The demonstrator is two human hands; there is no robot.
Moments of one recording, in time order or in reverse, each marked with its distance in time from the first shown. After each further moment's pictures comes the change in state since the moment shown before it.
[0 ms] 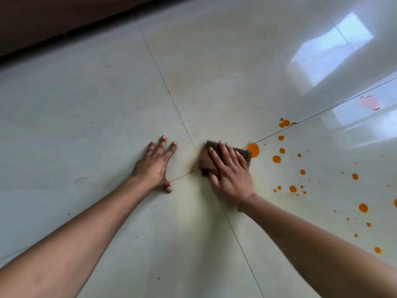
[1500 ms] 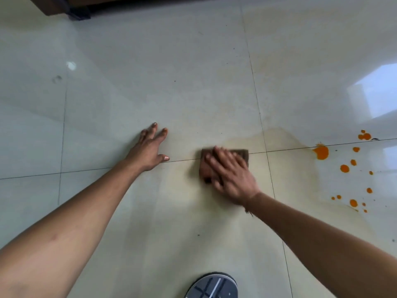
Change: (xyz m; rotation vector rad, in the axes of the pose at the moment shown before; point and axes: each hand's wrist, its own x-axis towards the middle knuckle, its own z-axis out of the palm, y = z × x) left_hand -0.092 -0.166 0.081 -0.371 0.129 -0.313; right_hand -0.015 -0.120 0.047 -0.071 -0.175 -0.488
